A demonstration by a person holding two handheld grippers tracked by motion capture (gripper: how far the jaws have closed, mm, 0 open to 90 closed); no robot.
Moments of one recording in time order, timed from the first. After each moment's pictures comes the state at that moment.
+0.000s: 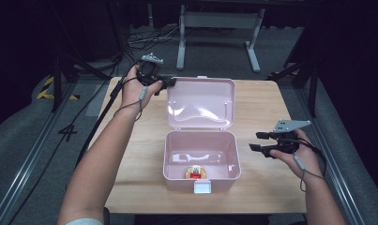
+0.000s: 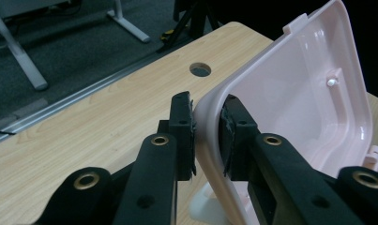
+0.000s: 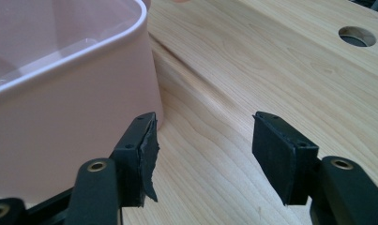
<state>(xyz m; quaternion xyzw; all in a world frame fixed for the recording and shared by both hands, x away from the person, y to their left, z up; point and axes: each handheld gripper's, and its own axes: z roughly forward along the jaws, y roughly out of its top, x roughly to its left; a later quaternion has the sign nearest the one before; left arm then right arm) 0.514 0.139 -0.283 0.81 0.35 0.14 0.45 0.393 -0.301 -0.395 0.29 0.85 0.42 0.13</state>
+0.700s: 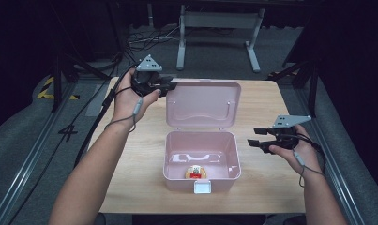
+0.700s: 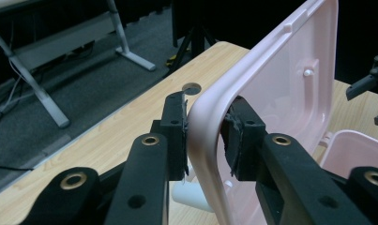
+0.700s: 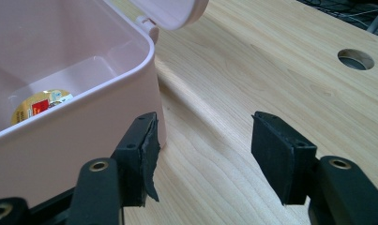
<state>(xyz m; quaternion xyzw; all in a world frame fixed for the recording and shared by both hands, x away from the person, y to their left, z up) 0.451 0.136 -0.254 0.81 0.29 0.21 0.47 0.399 -0.295 -0.382 0.28 0.85 0.44 0.13</state>
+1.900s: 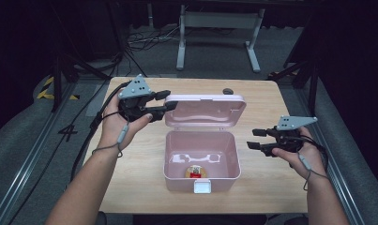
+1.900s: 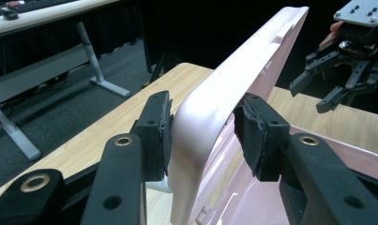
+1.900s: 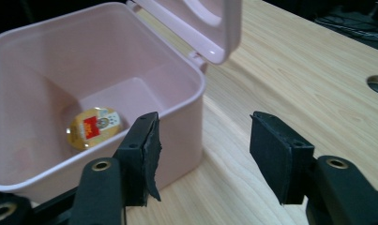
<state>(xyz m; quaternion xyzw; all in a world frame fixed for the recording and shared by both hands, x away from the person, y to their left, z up) 0.388 0.149 -0.262 0.79 0.24 0.19 0.53 0.381 -0.288 -0.362 0.25 0.84 0.47 0.10</state>
